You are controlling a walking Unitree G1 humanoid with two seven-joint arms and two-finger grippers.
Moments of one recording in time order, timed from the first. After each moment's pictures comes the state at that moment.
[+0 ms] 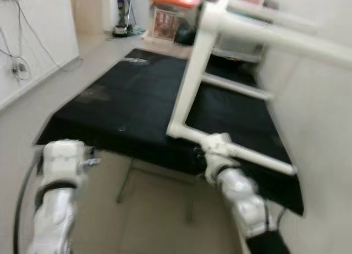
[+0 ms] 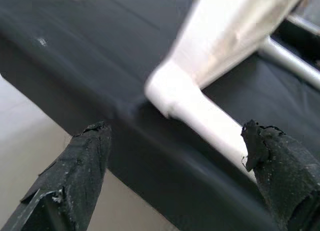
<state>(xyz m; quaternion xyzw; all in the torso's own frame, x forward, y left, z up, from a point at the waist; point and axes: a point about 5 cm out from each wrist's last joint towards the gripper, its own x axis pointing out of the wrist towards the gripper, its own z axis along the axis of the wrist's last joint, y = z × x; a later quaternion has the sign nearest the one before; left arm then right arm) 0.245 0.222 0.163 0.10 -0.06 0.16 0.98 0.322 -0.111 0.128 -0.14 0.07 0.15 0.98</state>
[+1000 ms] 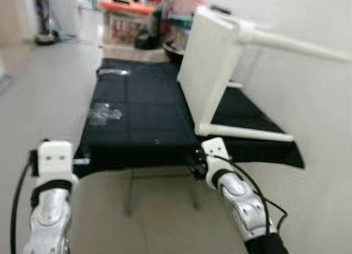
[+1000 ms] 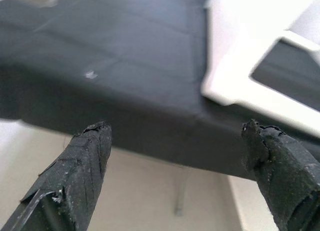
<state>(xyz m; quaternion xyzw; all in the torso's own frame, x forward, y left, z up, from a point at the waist) 0.249 0.226 0.163 0.10 -0.05 0.16 0.98 0.321 -0.123 0.123 -0.11 0.10 0.12 0.98</state>
